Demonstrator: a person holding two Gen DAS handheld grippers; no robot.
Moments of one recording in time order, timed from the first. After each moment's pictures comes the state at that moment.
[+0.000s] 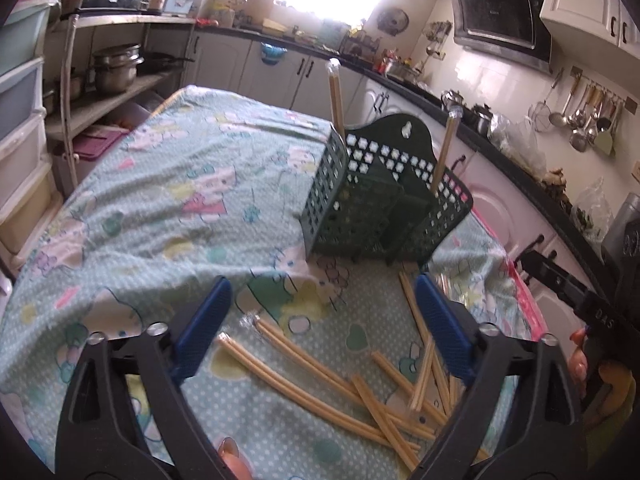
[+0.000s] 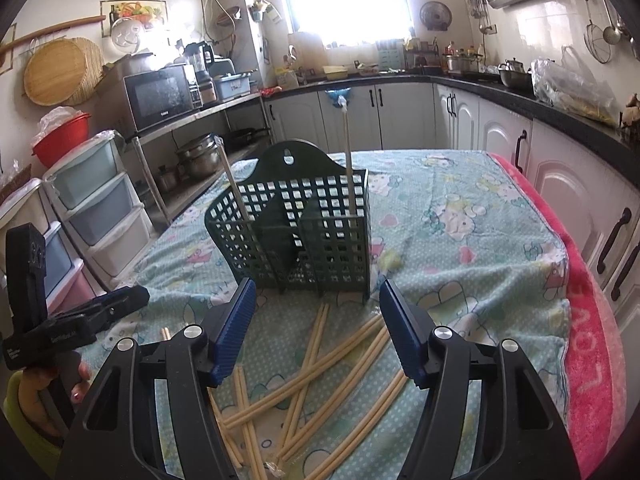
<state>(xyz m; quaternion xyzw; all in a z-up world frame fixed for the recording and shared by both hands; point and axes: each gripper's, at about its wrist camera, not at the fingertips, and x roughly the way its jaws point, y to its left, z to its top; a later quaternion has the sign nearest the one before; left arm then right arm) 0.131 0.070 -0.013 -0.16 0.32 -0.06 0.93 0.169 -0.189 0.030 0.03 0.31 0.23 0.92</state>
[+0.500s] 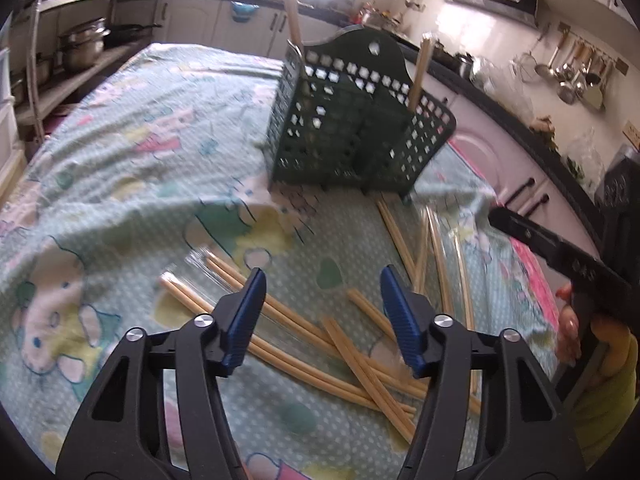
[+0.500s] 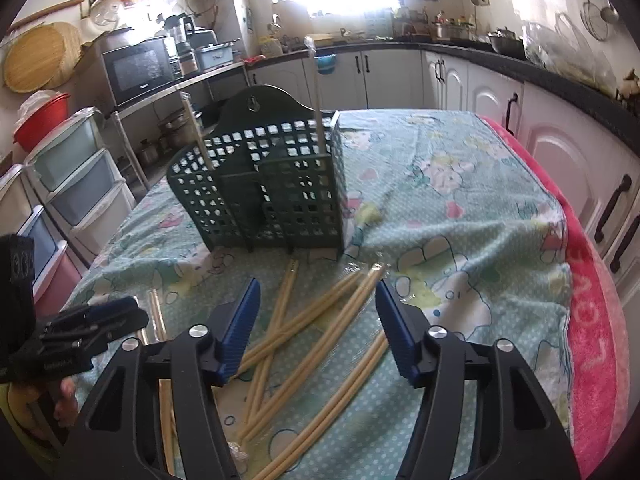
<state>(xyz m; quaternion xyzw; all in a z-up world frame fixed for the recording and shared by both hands) 0.132 0.034 -0.049 -0.14 0.39 -0.11 0.90 0.182 -0.199 -0.007 0.02 0.37 0.20 0.91</state>
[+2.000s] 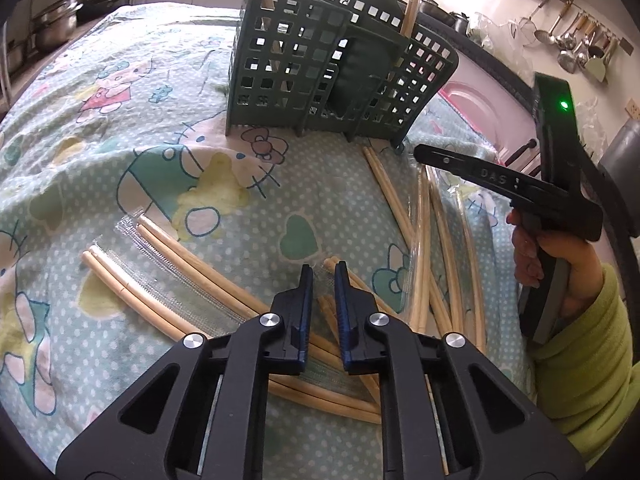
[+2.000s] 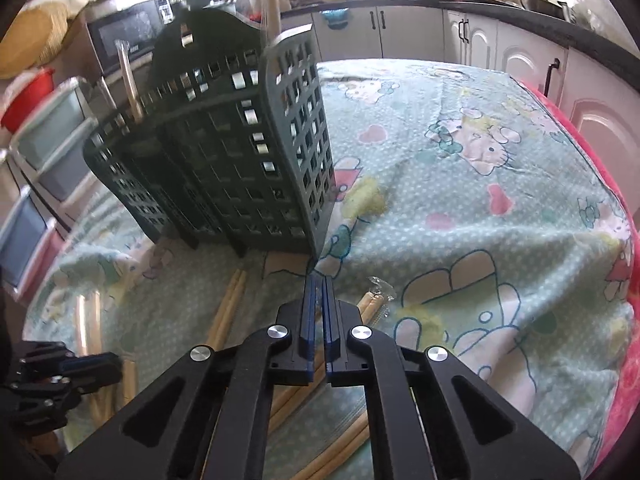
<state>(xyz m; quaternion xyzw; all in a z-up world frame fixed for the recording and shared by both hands) 0.157 0.007 -0.081 -0.13 0.46 -0.14 0.87 0.269 -0.187 -0.064 0.00 0.43 0.24 0.87</state>
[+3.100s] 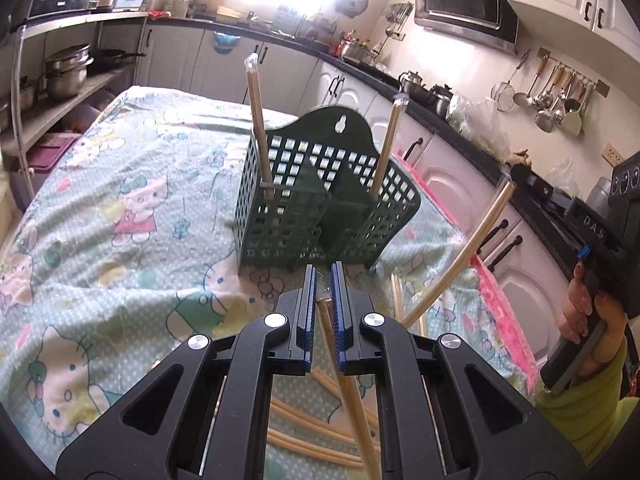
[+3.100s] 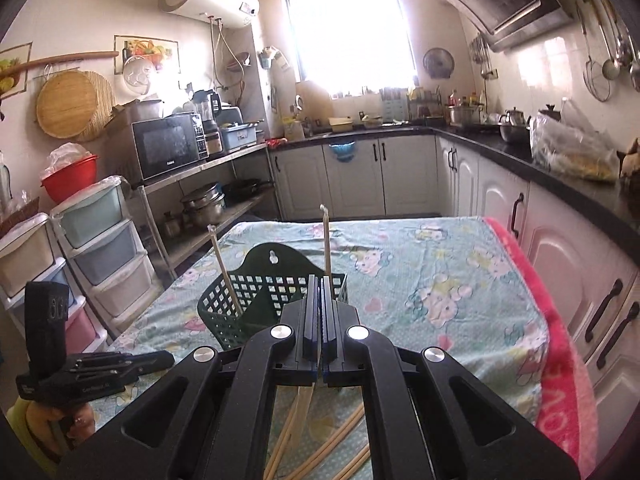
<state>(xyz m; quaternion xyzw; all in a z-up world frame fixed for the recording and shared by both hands) 0.161 0.036 0.013 -0.15 0.33 -0.14 0.92 0.200 -0.220 0.092 0.04 0.21 0.24 0.95</state>
